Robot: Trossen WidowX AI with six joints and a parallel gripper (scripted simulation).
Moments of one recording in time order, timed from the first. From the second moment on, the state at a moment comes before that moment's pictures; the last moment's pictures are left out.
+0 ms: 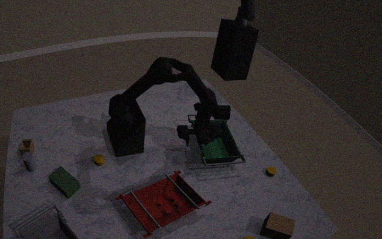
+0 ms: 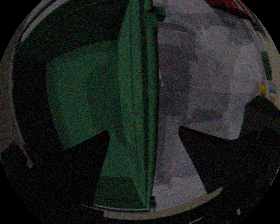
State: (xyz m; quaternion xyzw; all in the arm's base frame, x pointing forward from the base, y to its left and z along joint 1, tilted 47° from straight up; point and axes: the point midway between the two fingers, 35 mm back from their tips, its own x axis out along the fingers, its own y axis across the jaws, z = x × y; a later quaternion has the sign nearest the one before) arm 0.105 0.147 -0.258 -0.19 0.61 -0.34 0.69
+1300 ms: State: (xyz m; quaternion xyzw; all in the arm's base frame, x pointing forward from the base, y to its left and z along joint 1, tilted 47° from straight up) arm 0.105 0.147 -0.259 -0.19 0.61 -0.34 0.69
